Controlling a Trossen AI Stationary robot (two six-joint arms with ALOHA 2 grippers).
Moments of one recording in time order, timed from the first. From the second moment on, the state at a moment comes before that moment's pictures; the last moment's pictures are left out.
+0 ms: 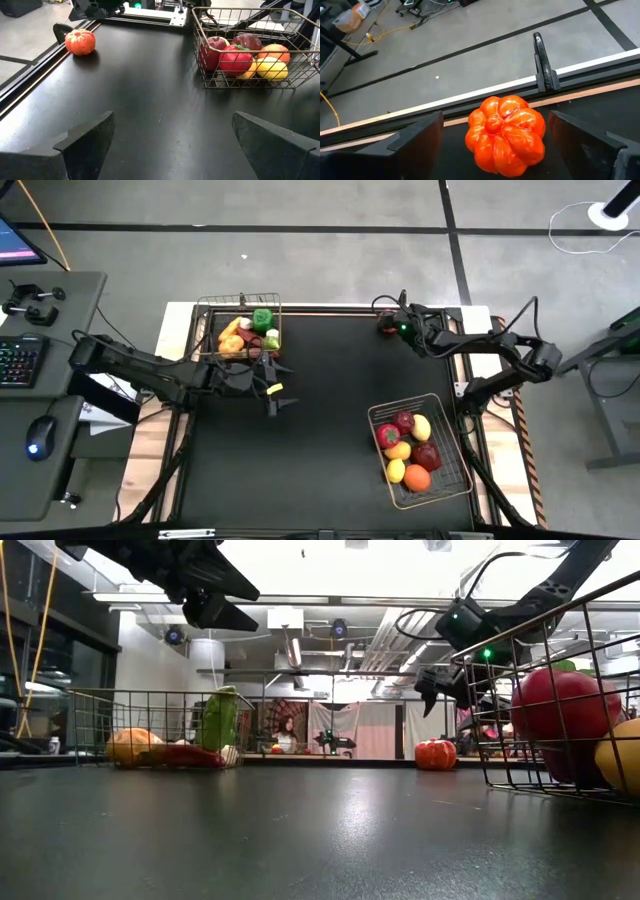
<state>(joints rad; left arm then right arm) -0.14 1.12 0.67 0.00 -0.31 -0.16 -0.63 1.42 0.58 0.21 0.59 0.86</state>
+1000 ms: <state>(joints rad) -0.14 1.12 0.67 0.00 -0.31 -0.17 -0.56 1.42 0.57 0.43 0.14 0.58</state>
